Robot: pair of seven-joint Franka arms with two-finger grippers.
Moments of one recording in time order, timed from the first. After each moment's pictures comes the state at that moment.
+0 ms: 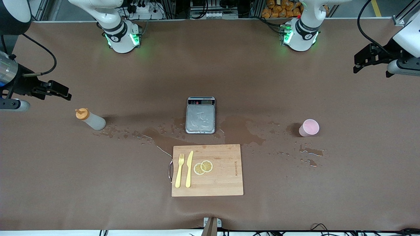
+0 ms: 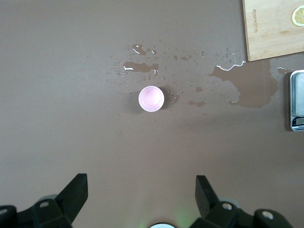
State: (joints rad) left arm -0.03 -0.05 -0.09 -1.51 0.00 1.46 0.06; right arm -0.08 0.06 0.10 -1.58 0.05 1.57 0.08
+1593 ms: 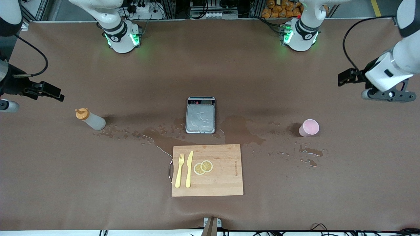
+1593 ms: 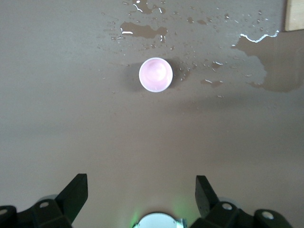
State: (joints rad) left arm 0.00 -0.01 -0.09 -1.76 0.00 1.59 0.03; right arm -0.13 0.06 0.08 -1.58 0.05 1.58 0.08
